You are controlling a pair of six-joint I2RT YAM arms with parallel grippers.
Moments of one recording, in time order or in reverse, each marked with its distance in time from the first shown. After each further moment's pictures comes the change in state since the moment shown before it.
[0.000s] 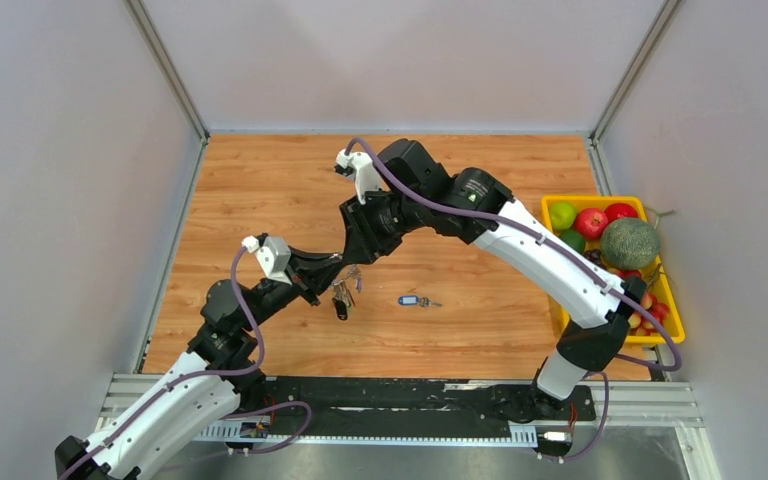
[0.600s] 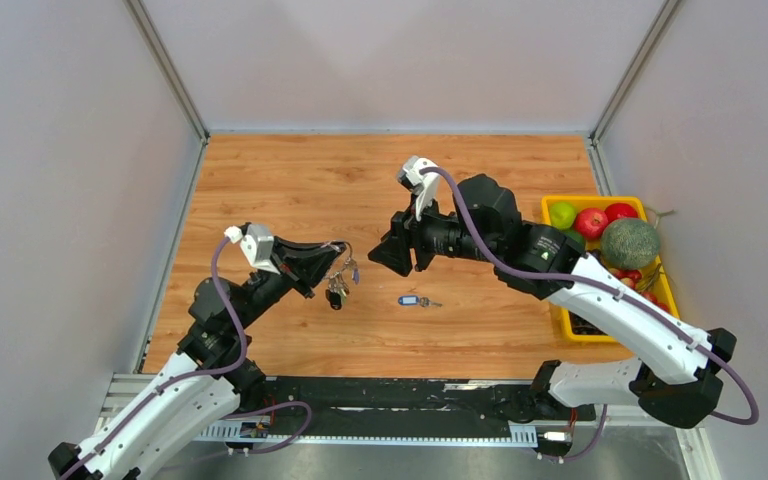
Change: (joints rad) left arm 0.000 -0.016 0.087 -0.058 -0.069 -0.099; right arm 0.000 -0.452 -0.546 0.468 0.134 -0.031
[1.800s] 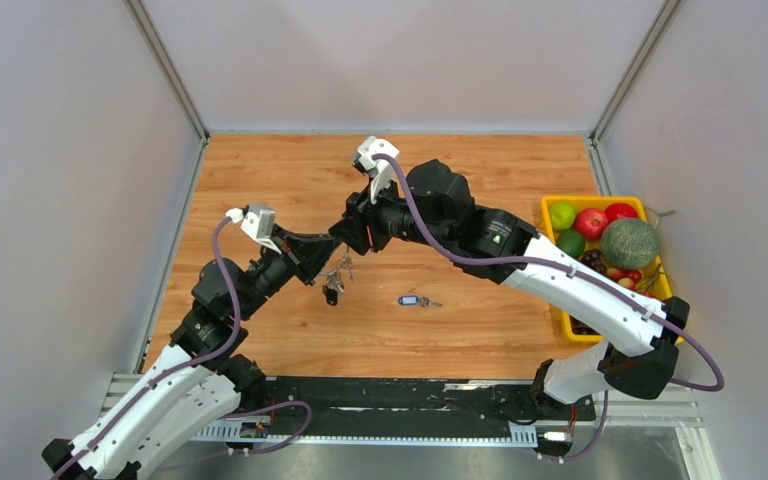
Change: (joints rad) left arm 0.000 0.075 0.147 -0.241 -0.127 -0.136; right arm 0.080 0.201 0.165 0.145 0.140 -0.069
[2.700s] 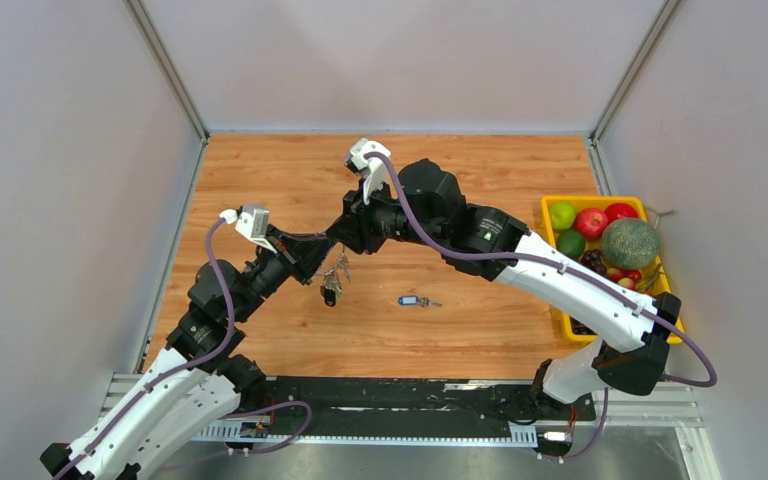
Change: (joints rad) left arm 0.000 -0.020 0.014 -0.043 -0.040 -0.025; right arm 0.001 0.035 0.021 -0.018 -0.036 0.047
